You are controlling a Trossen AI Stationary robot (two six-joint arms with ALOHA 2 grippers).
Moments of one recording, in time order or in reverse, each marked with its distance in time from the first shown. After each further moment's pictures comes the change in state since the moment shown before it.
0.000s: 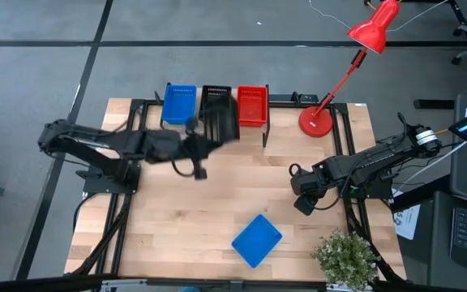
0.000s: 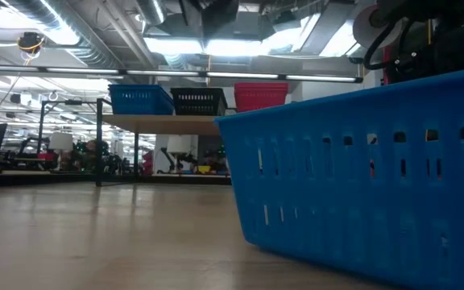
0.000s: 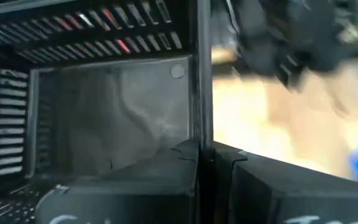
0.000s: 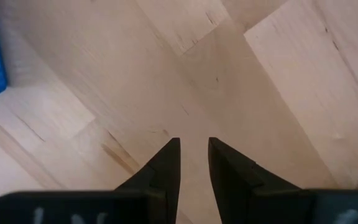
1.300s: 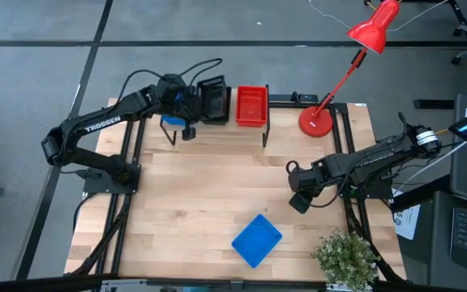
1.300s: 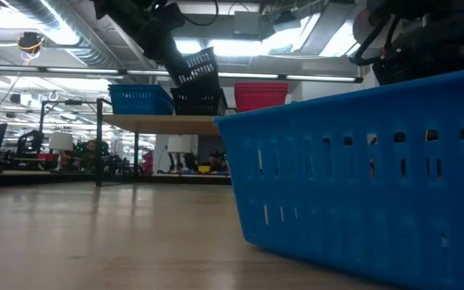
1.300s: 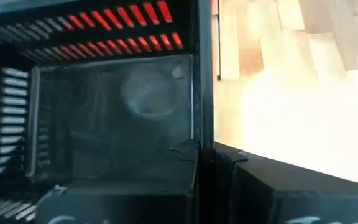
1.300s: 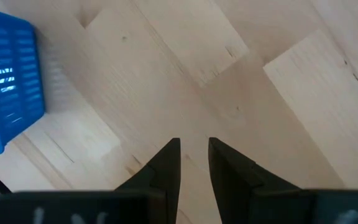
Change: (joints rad) left arm 0.713 0.056 0.001 -0.240 0.701 0.253; right arm -0.036 0.000 0.000 0.090 0.004 0.001
